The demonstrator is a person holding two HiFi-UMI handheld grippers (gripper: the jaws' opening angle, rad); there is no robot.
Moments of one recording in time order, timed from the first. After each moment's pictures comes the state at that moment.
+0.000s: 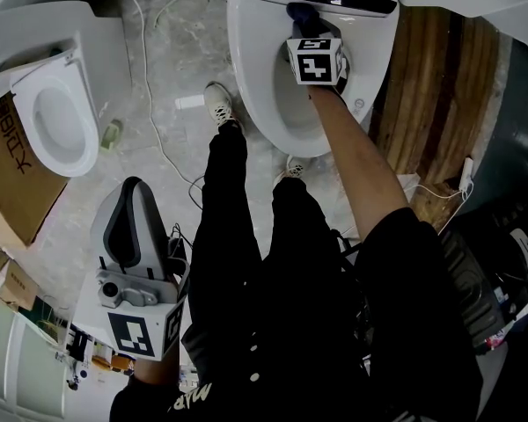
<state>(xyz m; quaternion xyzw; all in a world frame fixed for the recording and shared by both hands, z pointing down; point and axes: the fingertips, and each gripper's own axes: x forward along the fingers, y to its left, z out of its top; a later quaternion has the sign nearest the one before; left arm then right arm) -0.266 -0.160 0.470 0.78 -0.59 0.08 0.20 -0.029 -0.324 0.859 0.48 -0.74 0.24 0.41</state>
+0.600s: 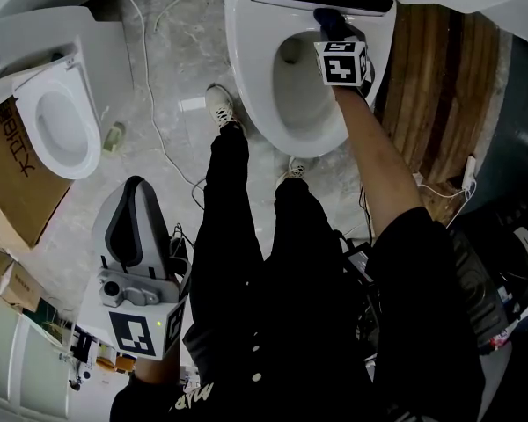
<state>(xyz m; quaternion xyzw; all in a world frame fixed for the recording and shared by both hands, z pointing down) -0.257 -0.164 0.467 0.78 -0.59 0.08 0.19 0.042 -0.326 0.863 0.48 -0.71 0.21 0.46</state>
